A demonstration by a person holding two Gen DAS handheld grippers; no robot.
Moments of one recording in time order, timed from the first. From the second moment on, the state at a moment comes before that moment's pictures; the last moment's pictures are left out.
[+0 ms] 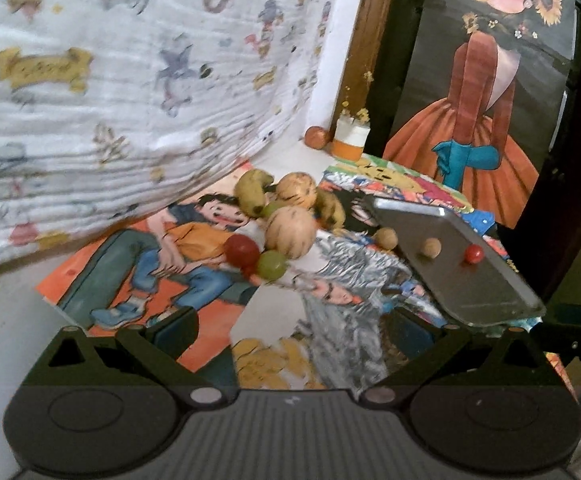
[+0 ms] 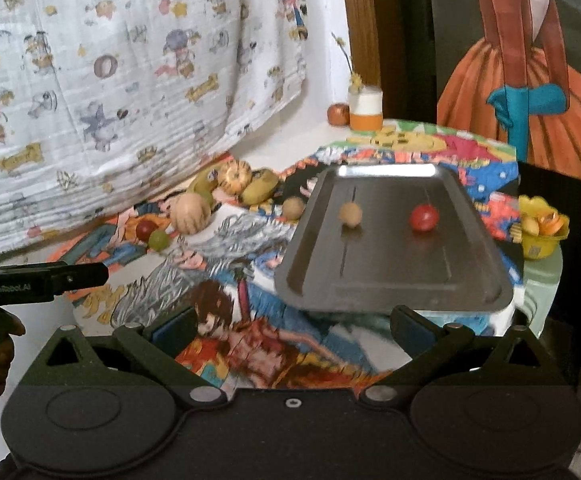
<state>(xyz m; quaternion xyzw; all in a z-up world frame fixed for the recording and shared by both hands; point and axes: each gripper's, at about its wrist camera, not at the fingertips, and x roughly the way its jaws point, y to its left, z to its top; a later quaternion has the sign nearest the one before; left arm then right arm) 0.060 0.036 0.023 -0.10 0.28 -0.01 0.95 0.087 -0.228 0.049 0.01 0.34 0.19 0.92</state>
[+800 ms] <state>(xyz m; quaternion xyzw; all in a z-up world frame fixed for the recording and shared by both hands) 0.082 0.091 0.012 -0.09 0.29 0.01 0.95 0.138 -0.147 0.051 -0.12 0.35 0.29 0.88</state>
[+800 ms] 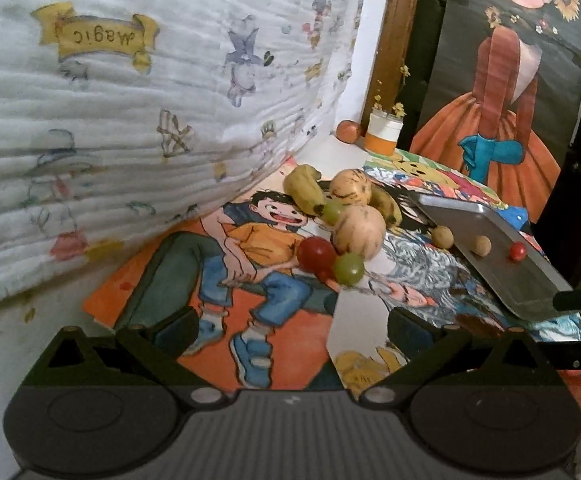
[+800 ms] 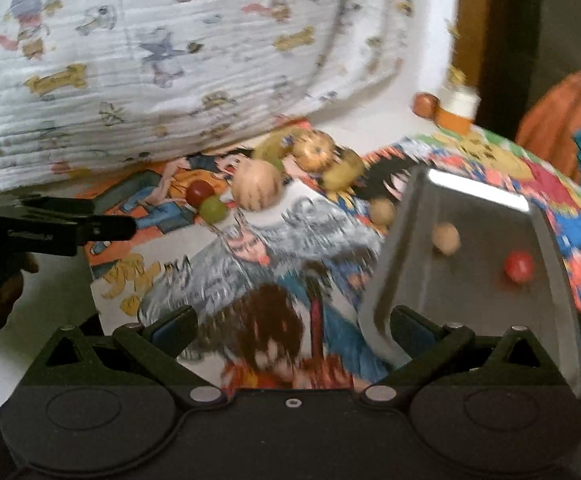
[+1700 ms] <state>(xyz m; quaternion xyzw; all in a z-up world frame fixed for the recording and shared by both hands) 0.163 0.095 0.002 0.11 0.29 -0.12 0.94 0.253 -0.037 0.042 -0.52 0.20 0.56 0.61</state>
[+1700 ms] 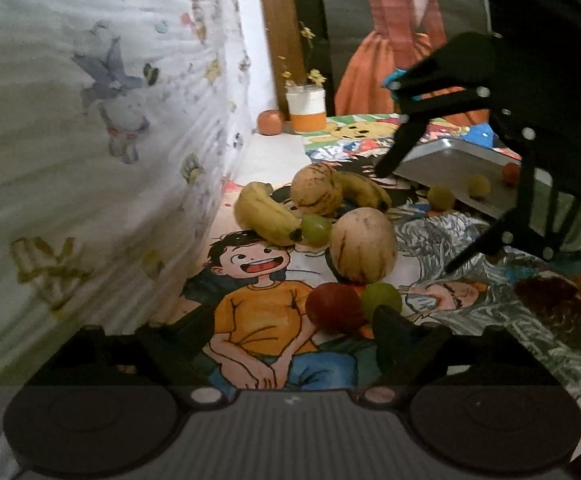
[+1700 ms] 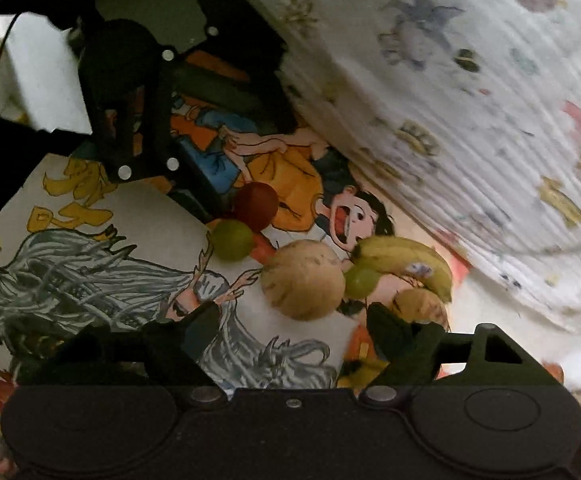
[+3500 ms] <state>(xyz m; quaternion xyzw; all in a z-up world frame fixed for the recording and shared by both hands) 0.163 0.110 -0.011 -0.08 0.28 -0.06 0.95 0.279 -0.083 0.021 -0.12 0.35 0.49 0.79</state>
